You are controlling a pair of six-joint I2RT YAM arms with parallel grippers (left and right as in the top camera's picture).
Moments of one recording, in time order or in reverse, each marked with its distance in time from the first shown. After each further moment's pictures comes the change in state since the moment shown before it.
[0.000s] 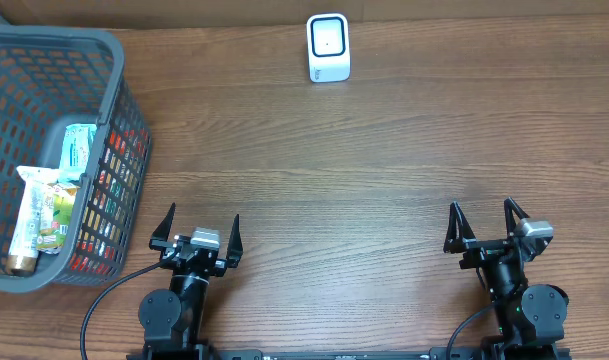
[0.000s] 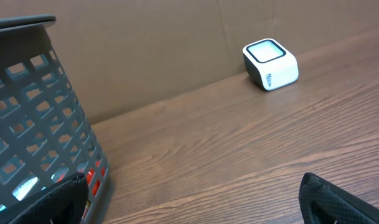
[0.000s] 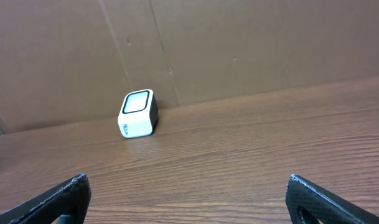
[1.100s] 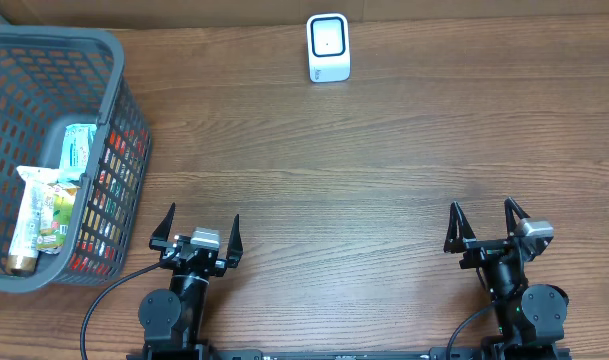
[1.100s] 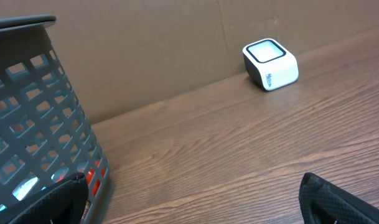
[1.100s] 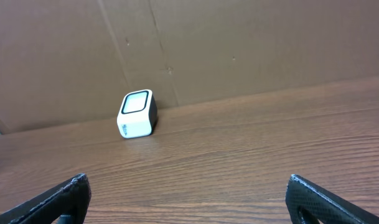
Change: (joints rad) left arm 0.000 0.000 0.000 0.000 0.000 0.000; right arm 0.000 0.000 0.000 0.000 0.004 0.000
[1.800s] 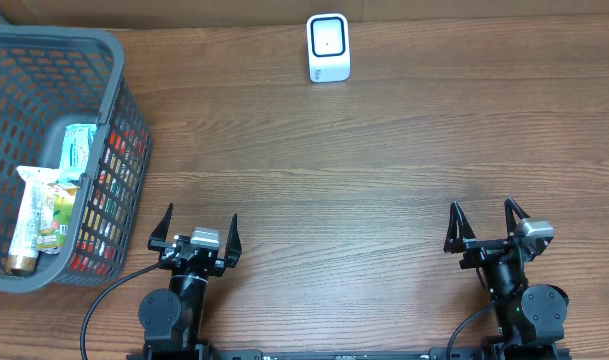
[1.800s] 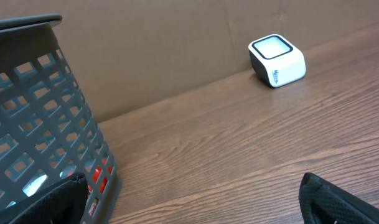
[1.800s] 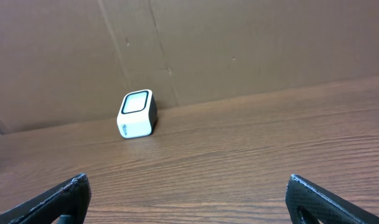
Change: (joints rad) left arm 0.000 0.000 0.000 -0.003 -0.023 0.019; right arm 0.000 0.000 0.000 0.000 0.000 0.000
